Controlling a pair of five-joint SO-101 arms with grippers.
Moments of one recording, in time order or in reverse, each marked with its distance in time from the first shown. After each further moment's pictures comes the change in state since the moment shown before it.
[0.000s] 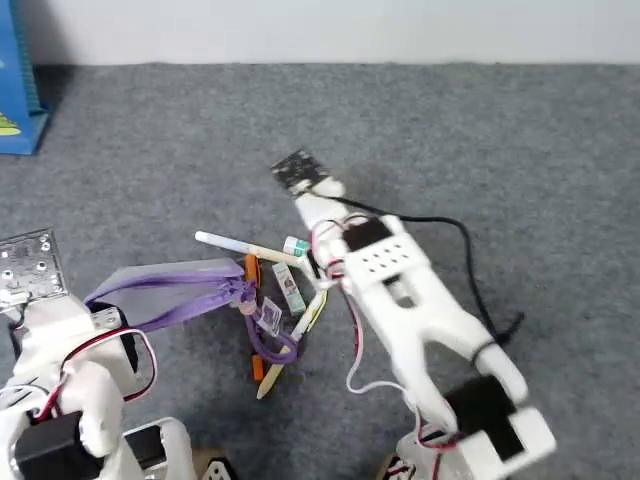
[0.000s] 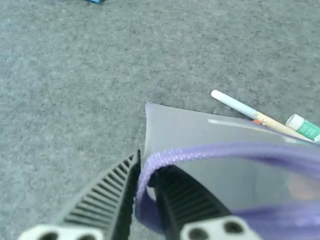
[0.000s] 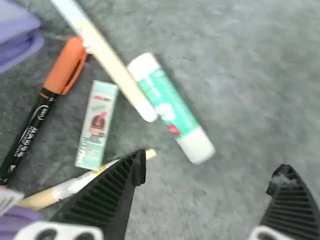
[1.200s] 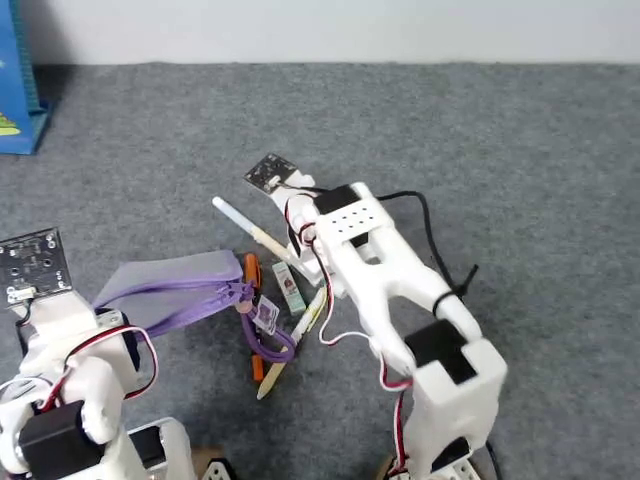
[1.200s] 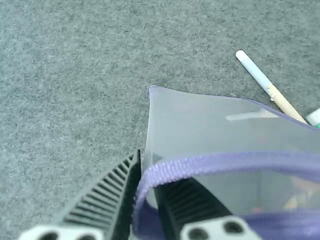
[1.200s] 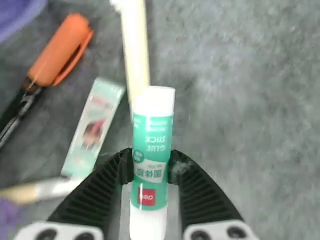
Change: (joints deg) left arm -0.4 -0.1 4.5 -0.9 0.0; right arm 0.0 17.1 -20.7 14.8 8.4
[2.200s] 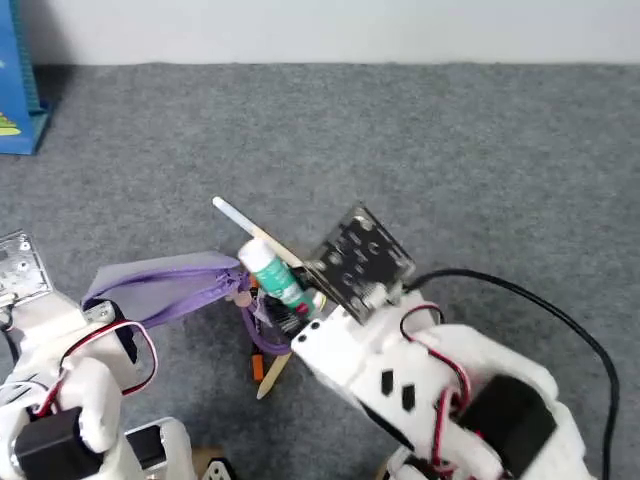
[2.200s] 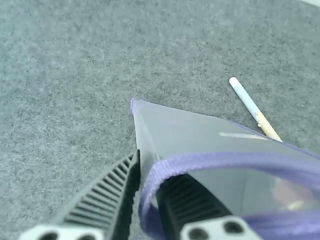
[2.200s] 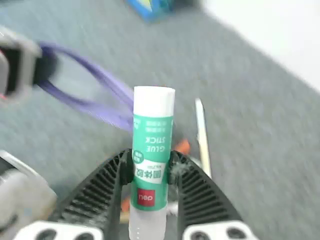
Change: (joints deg) left arm 0.3 0.4 -4.6 -0.5 6.7; right arm -22.8 -72.1 12.0 8.3 -19.7
